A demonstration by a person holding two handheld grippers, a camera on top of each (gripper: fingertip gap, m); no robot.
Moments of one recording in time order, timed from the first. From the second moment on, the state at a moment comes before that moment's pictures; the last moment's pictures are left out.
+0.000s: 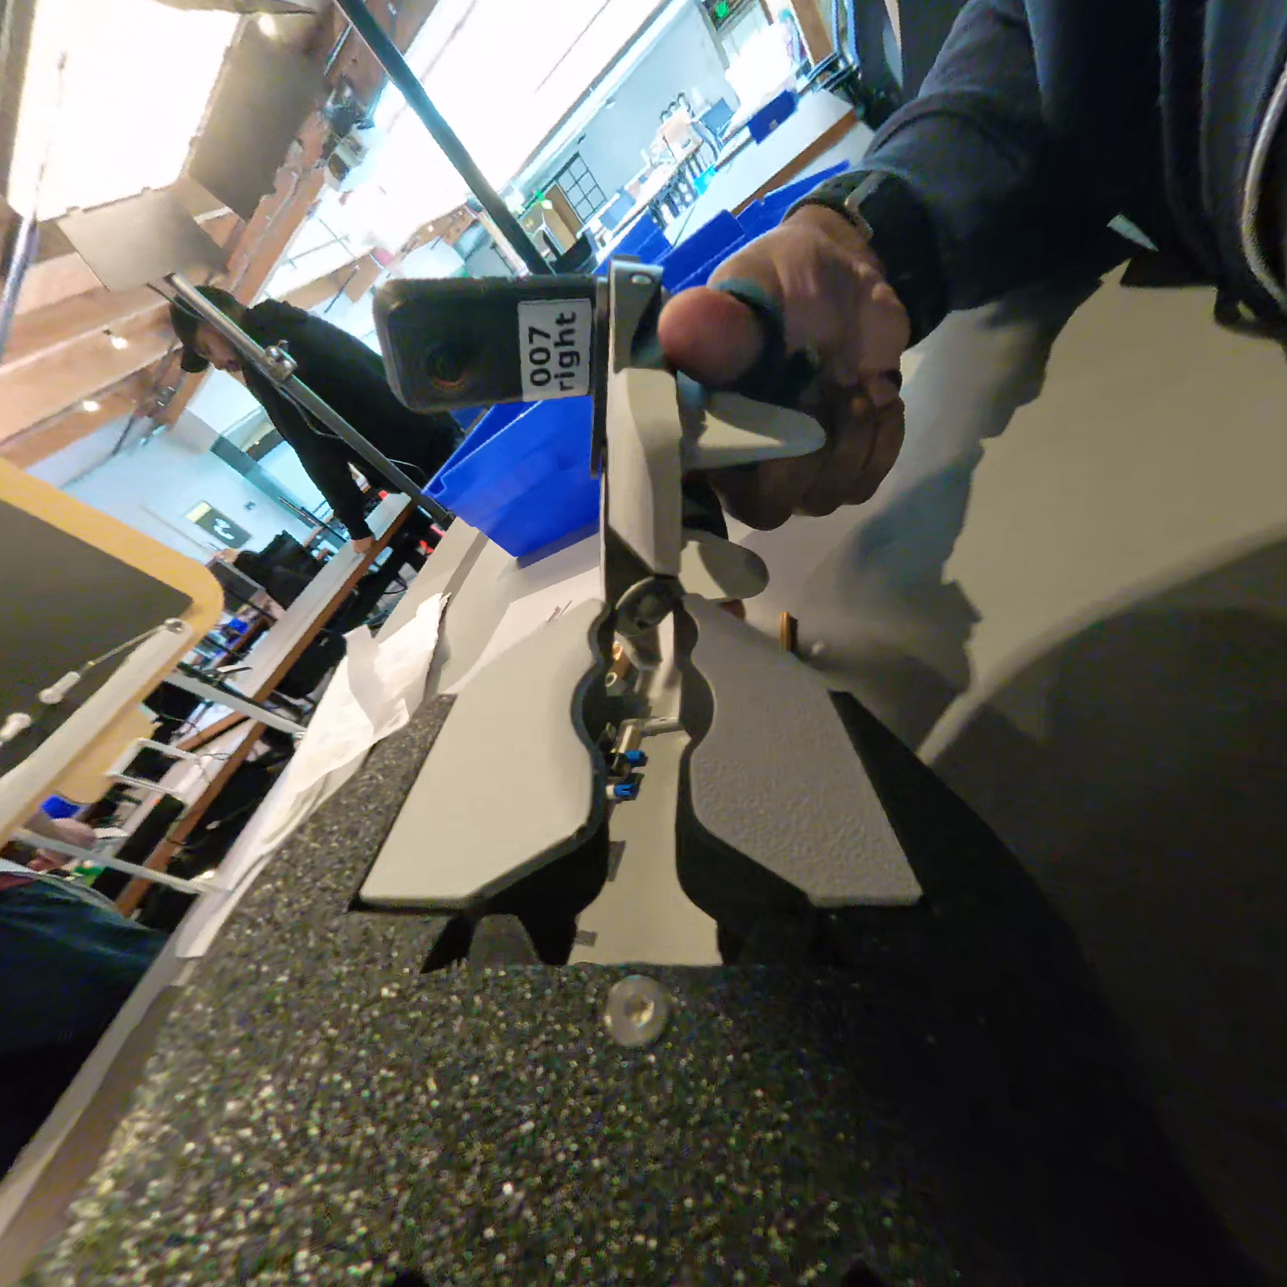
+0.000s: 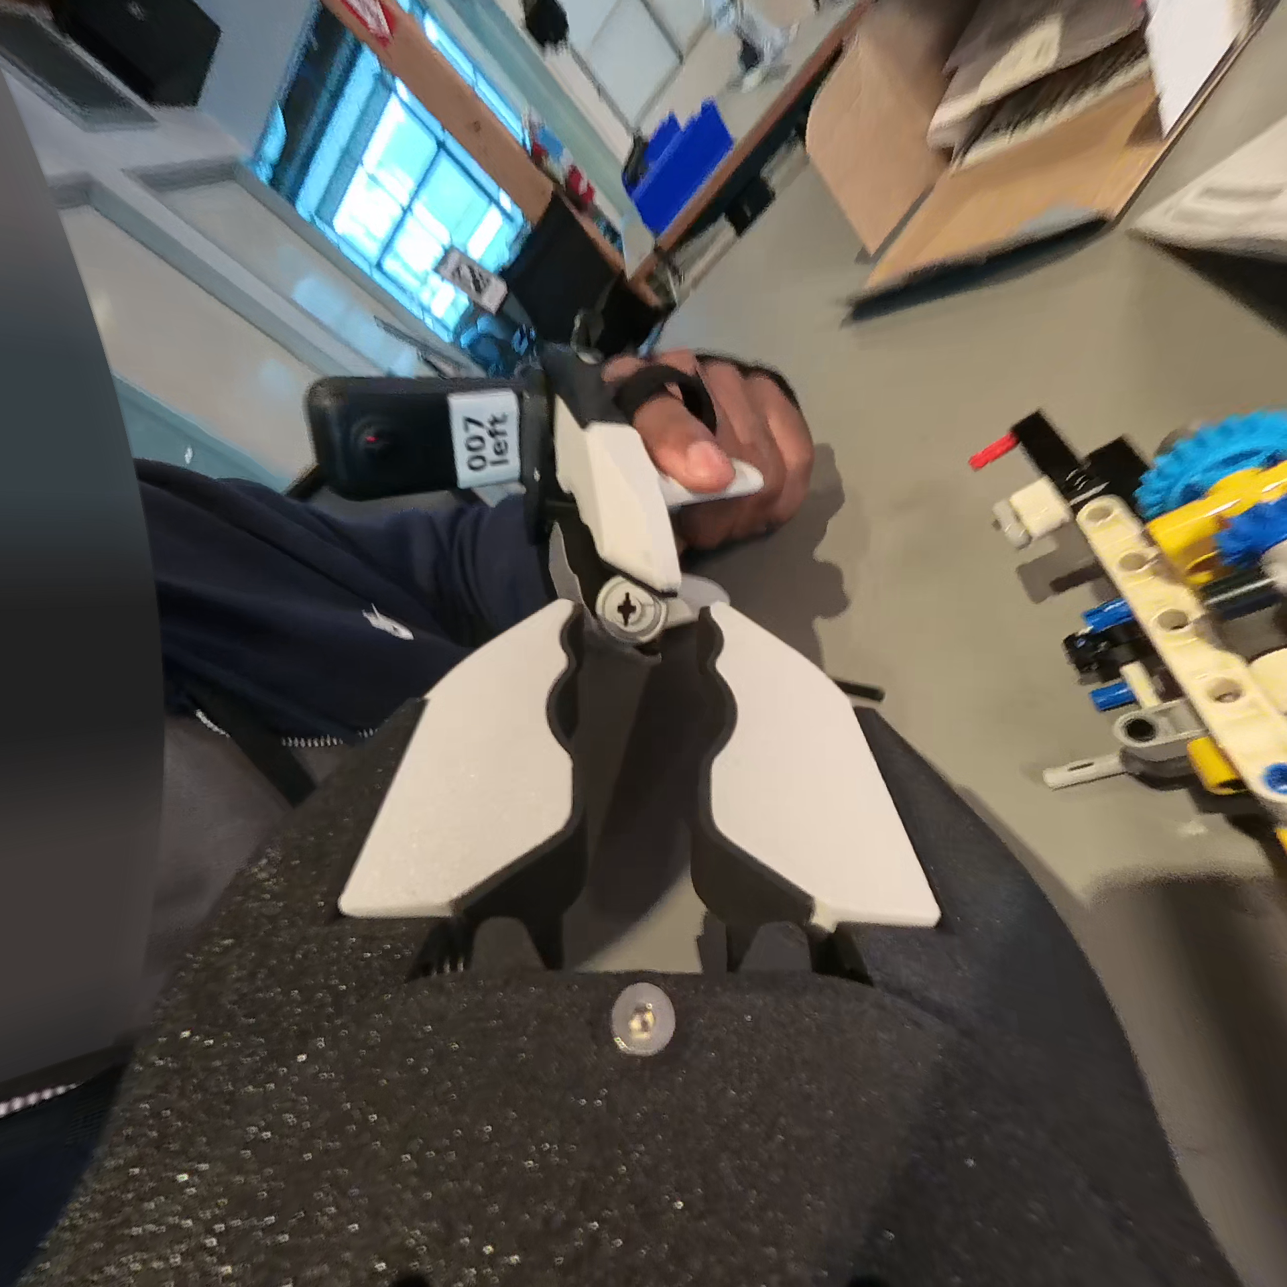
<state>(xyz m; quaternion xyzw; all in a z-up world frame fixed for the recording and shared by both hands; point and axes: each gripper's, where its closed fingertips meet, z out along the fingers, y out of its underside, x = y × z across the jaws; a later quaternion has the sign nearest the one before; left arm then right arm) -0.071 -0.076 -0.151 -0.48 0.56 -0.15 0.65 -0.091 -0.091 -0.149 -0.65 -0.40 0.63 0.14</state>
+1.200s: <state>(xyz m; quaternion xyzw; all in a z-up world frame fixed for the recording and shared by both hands) -0.080 -0.049 -0.167 -0.74 0.33 -0.42 0.41 -0.087 -0.053 -0.174 -0.60 -0.60 0.33 0.42</state>
